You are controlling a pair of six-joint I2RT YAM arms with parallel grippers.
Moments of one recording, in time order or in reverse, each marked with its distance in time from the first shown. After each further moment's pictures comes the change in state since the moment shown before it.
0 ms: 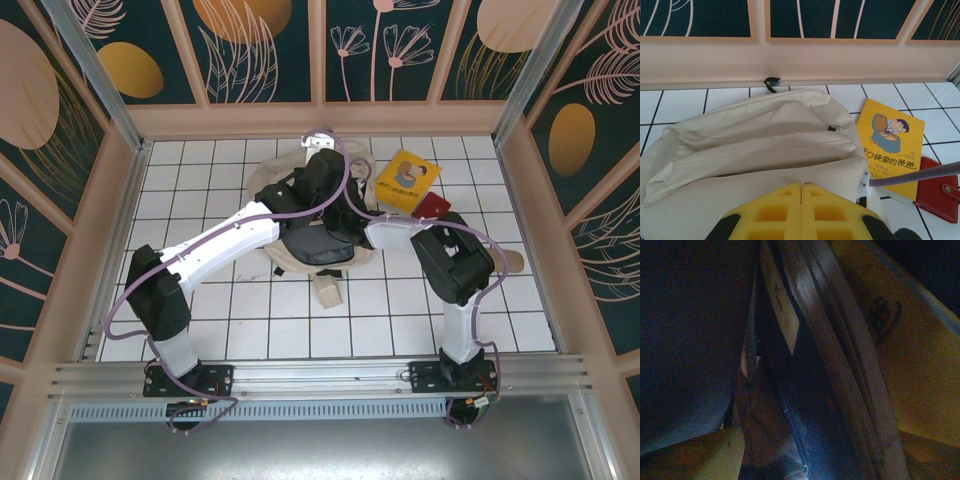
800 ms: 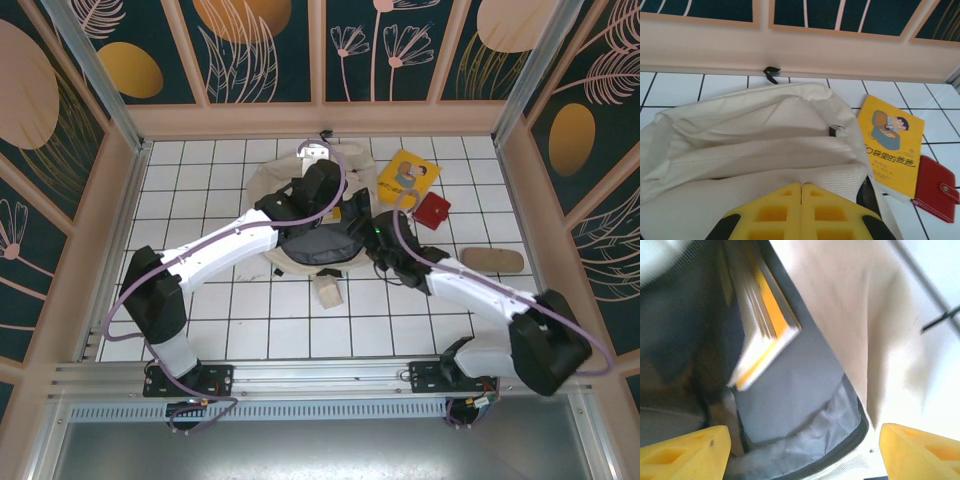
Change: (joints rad) left arm 0.004 -0.028 -0.135 0.099 -0.004 -0.066; right arm -0.013 -0.706 -0.452 -0.372 0.087 -0.191
